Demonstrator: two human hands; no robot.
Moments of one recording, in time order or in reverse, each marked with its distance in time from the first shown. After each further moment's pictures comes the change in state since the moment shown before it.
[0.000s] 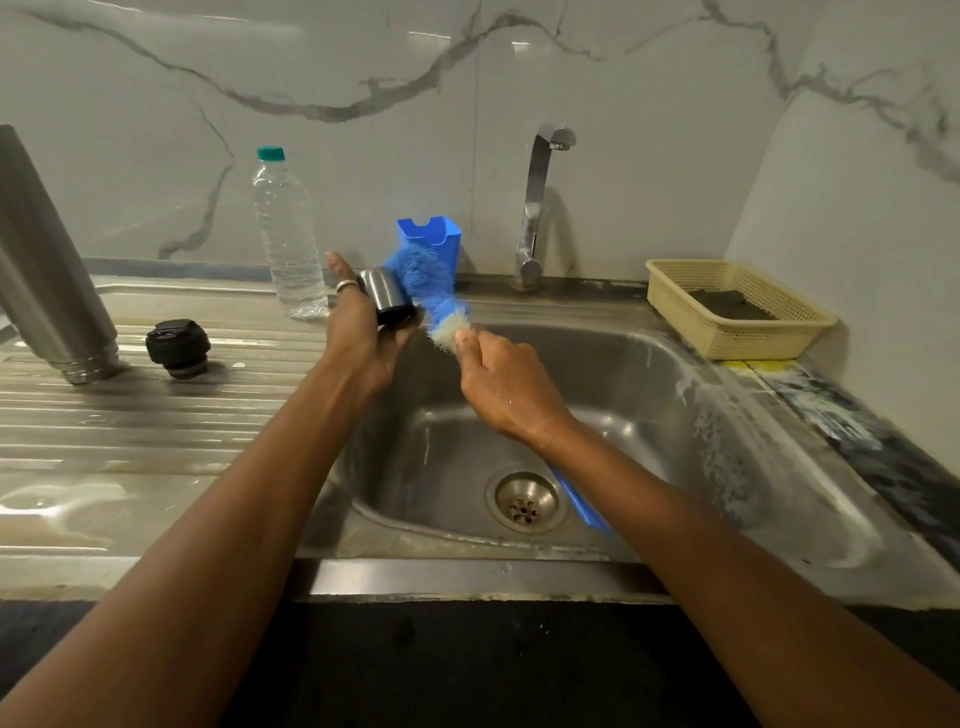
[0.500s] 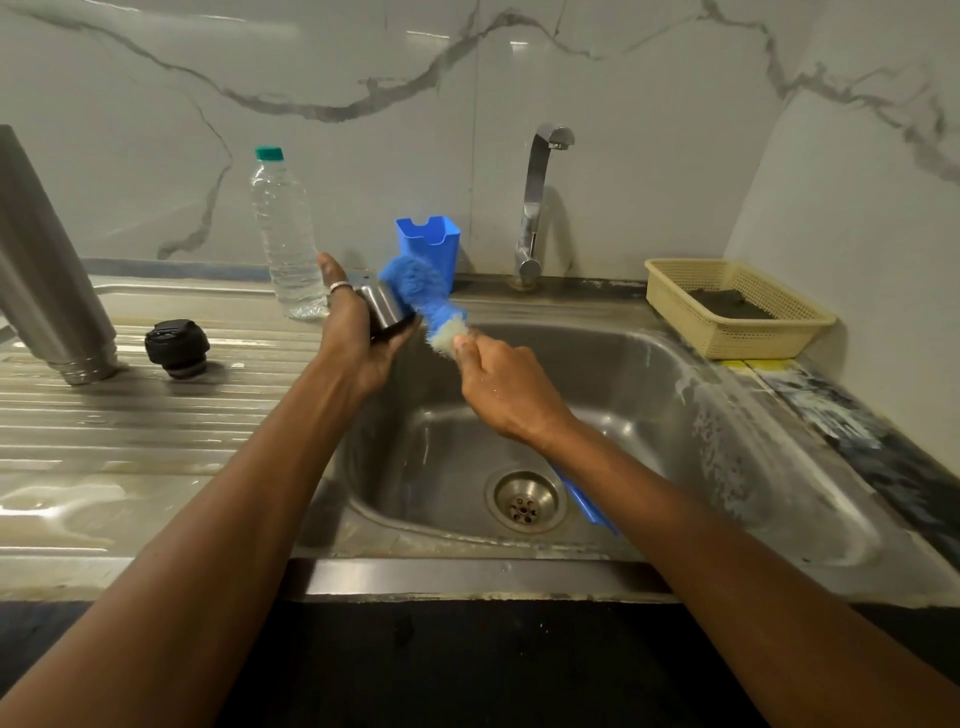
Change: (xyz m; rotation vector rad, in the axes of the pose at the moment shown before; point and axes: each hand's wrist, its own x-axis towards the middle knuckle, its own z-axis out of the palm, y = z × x) left_hand 0.000 0.003 -0.006 -0.005 -0.065 -0.041; right_hand 0.002 0.005 0.003 -0.040 -0.022 -0.012
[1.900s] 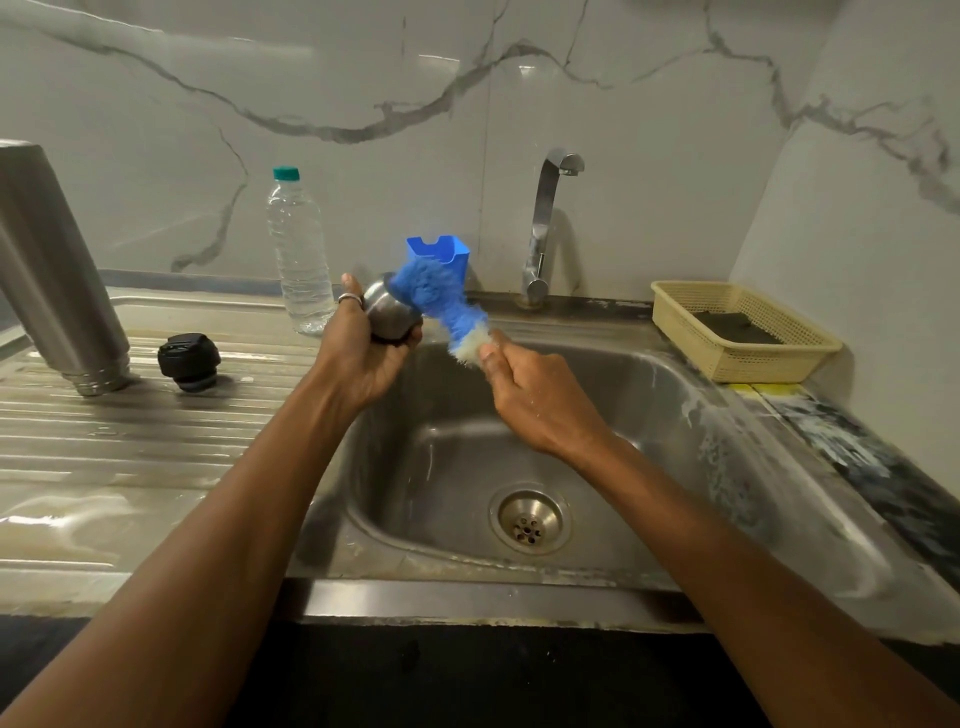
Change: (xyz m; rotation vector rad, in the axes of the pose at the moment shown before) left_hand 0.007 0.011 -0.006 -0.052 -0.079 -0.048; right_hand -0.003 0.008 -0.025 -0.055 0.051 -0.104
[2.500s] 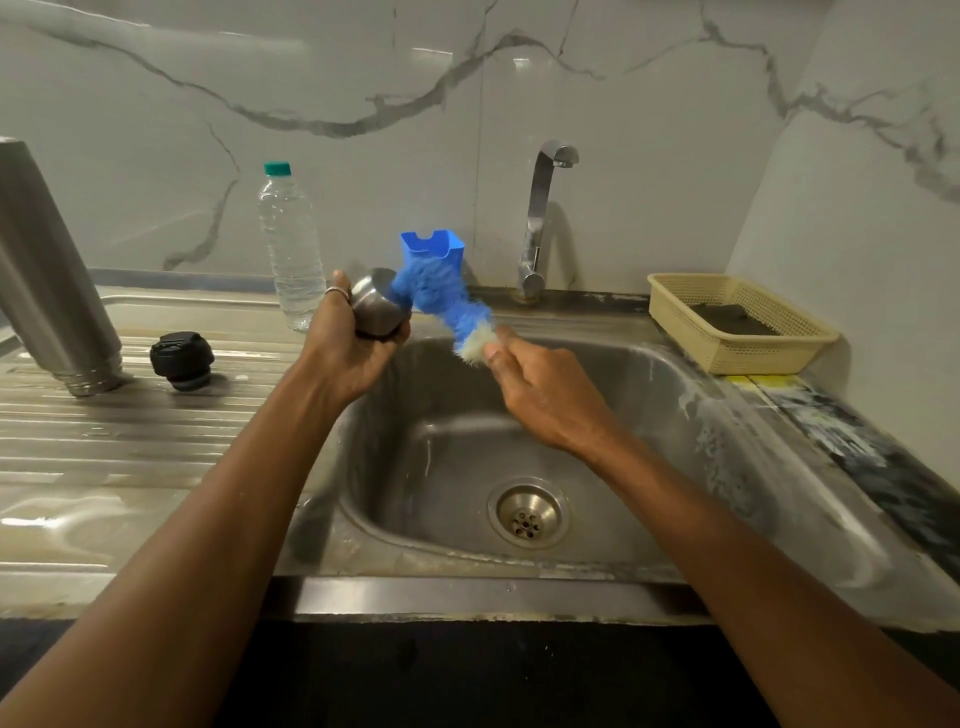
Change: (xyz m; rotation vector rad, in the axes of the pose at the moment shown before) left_hand 0.001 0.010 -0.005 -0.046 0.024 -0.054; right_hand -0.005 0.006 -0.007 0.005 0.026 -0.025
